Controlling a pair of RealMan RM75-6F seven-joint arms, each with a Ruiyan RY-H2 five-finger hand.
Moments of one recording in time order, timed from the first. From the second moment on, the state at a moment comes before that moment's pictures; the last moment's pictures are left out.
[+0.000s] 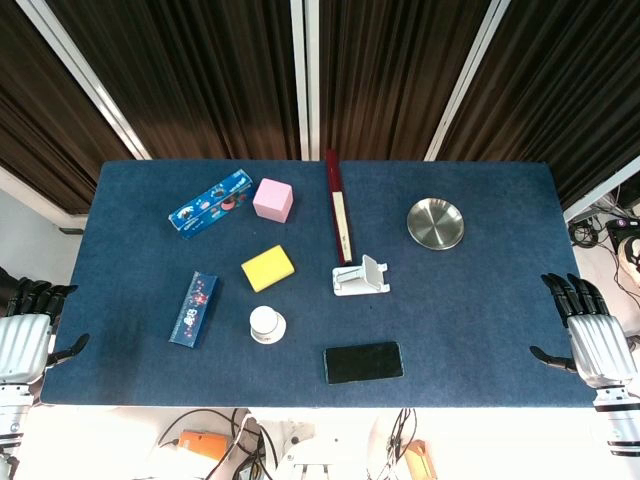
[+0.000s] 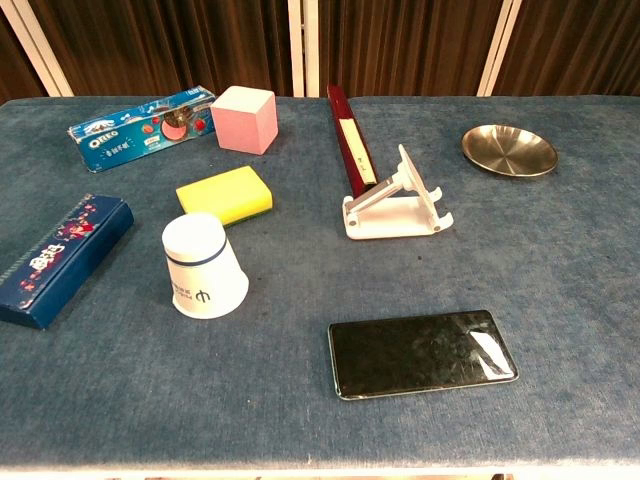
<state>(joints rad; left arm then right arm) -0.06 -1.19 -0.04 -1.51 1.46 1.50 0.05 0.10 -1.02 0.04 -1.72 -1.55 1.43 -0.03</state>
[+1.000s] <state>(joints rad) -0.07 -1.23 -0.02 -1.48 1.51 1.49 0.04 0.39 -1.44 0.04 -1.99 -1.30 1.00 -0.68</state>
